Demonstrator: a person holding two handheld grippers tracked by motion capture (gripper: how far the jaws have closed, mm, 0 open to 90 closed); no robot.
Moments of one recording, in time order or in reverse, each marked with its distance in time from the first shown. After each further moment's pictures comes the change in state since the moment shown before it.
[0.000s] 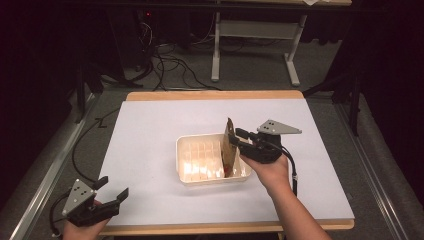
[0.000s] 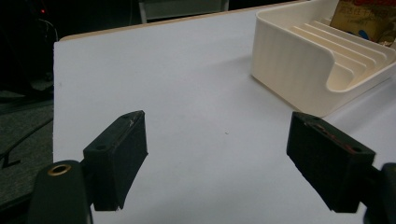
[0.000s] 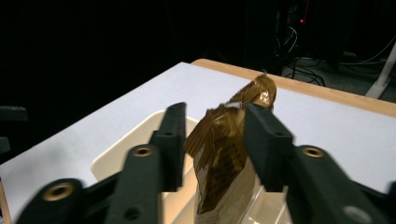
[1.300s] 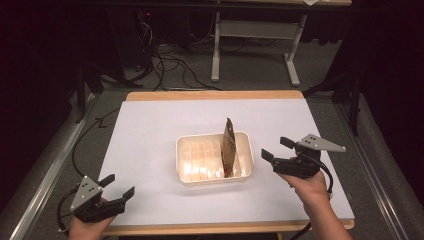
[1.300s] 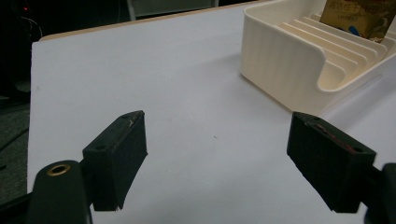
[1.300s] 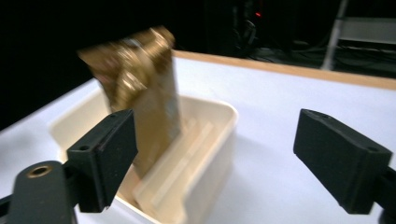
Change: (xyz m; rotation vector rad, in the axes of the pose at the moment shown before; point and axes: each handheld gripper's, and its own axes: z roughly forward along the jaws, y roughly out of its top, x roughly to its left) left arm -0.005 0.003 0.013 0.014 -0.044 0.013; right arm -0.043 -0.040 -0.075 0.004 -0.137 0.058
